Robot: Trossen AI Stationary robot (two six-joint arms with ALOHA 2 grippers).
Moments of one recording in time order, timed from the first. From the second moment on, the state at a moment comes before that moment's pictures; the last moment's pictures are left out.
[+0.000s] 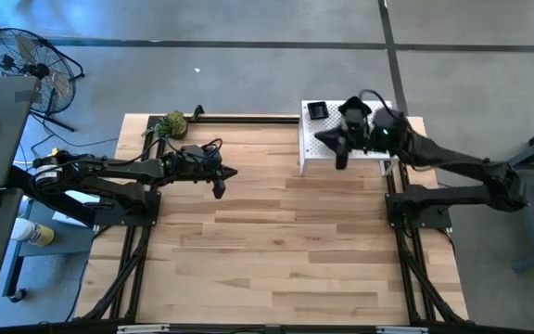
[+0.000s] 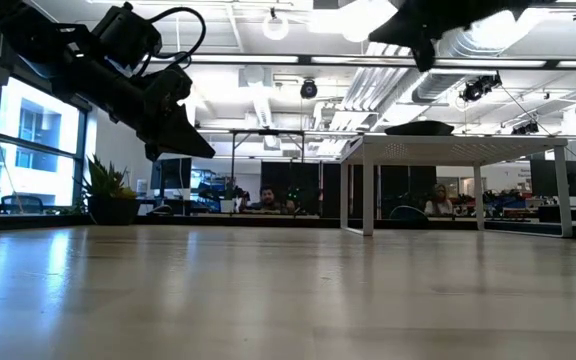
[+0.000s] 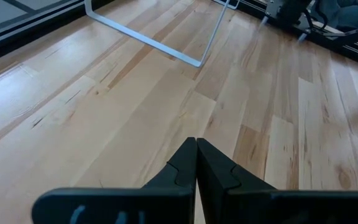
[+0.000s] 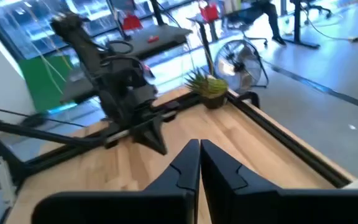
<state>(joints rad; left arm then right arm) 0.31 1.13 0.41 0.29 0.05 -0.24 -0.45 0.98 0.85 -0.05 -0.19 0.26</state>
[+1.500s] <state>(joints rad) 0.31 1.13 0.41 0.45 -0.03 -0.30 -0.49 0.30 0.44 -0.04 -0.21 0.04</state>
